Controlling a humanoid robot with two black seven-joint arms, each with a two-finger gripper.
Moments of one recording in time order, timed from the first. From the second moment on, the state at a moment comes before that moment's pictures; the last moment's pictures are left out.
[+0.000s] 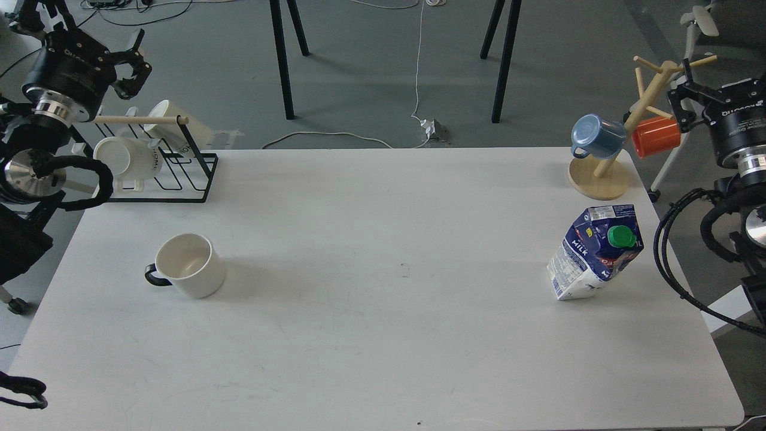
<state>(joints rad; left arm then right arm) -0.88 0.52 -0.63 -0.57 -0.18 -0.47 -0.34 0.58 -0.46 1.18 0.75 0.21 0.49 0.22</state>
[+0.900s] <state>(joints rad) -0.67 0.80 -0.56 -0.94 0.41 -0.47 -0.42 0.58 -0.45 1.18 0.78 0.21 0.49 0.23</state>
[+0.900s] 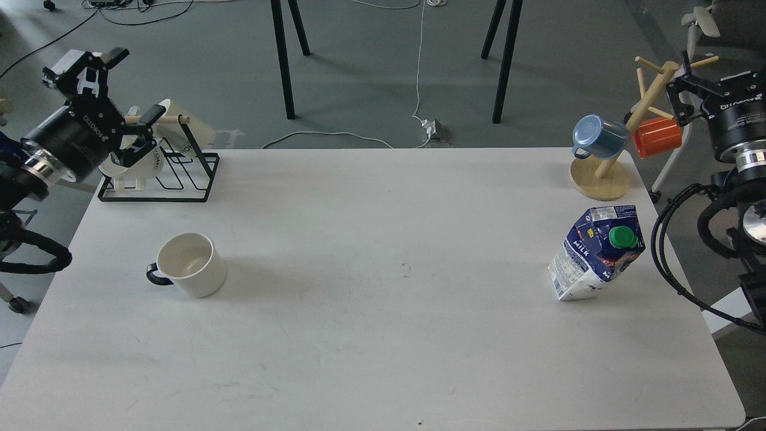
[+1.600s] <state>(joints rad) -0.60 0.75 -0.37 -0.77 1.86 0.09 -0.49 0.57 -0.47 1.20 0.81 0.21 0.49 0.23</state>
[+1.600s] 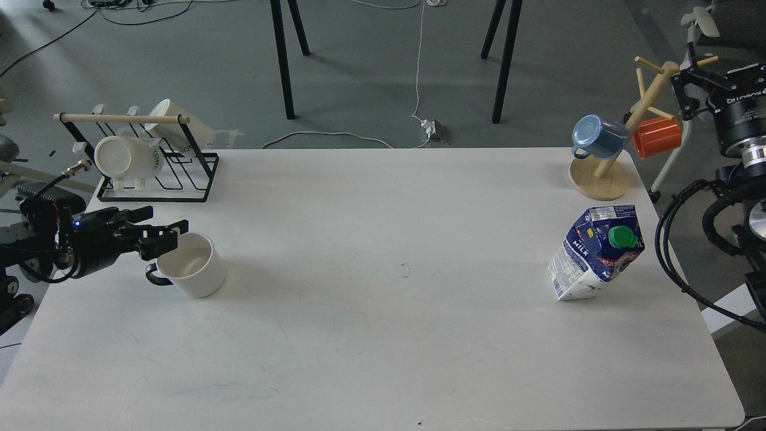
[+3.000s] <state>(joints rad) -0.99 0.38 -0.31 -1.01 2.07 -0.35 -0.49 0.56 -0.48 1.20 0.80 0.21 0.49 0.23</state>
